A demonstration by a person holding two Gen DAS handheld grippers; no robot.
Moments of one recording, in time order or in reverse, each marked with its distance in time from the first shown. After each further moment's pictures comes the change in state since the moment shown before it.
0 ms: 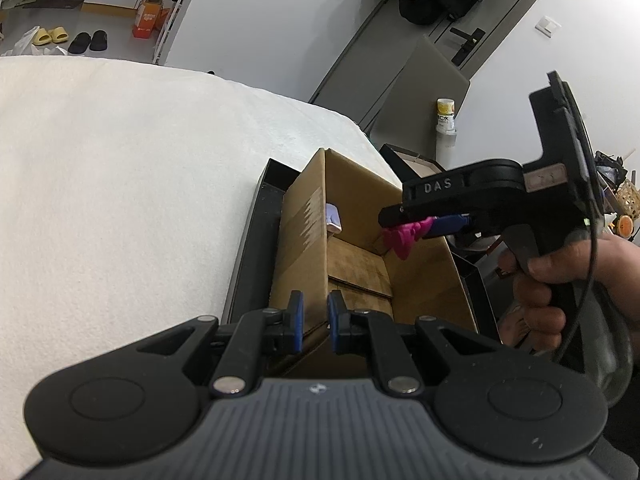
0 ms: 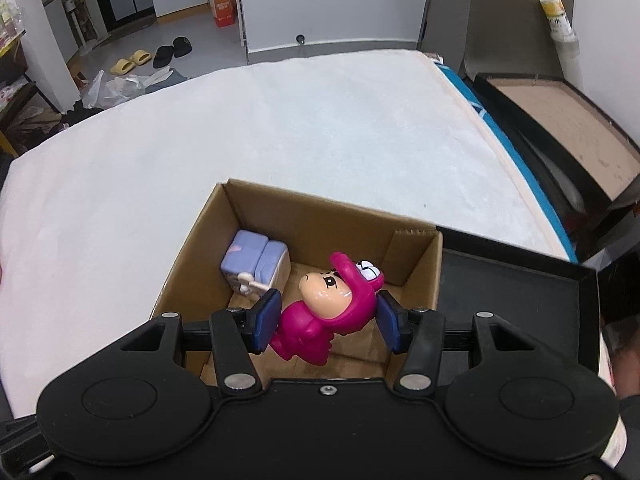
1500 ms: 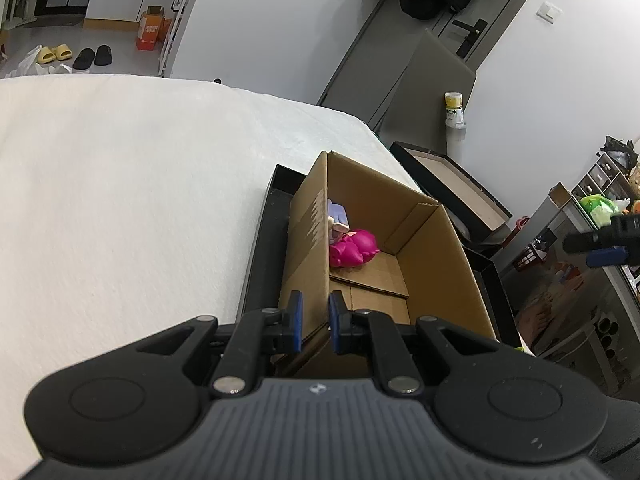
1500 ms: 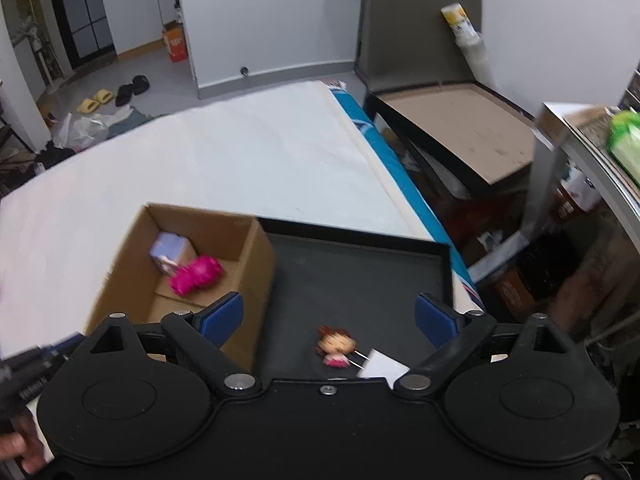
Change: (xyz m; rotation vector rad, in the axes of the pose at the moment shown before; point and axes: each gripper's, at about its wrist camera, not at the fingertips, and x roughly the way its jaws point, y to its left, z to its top) left arm 0.003 -0.019 -0.002 0.047 -0.007 0.065; right arm -0.107 -0.110 -0.033 0.100 -0.048 -0.085
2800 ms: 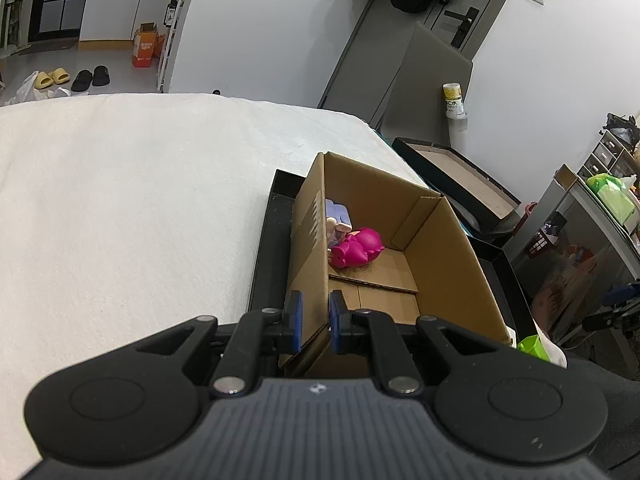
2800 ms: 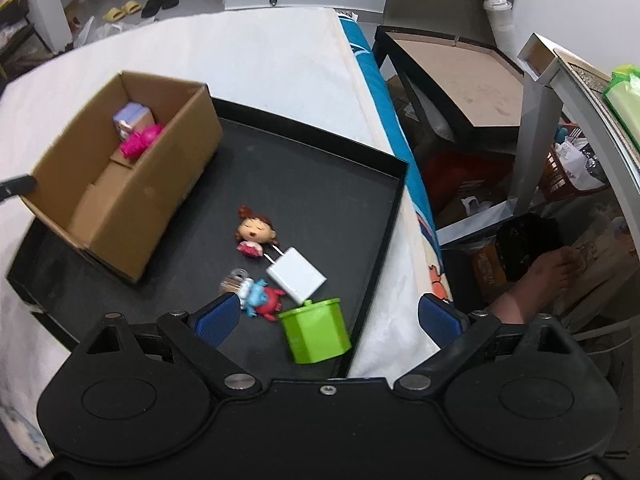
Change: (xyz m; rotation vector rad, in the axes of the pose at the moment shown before) left arm 0.001 -0.012 -0.003 0.068 -0.011 0.042; right arm 0.017 -0.072 -0.059 -0.234 0.148 0.004
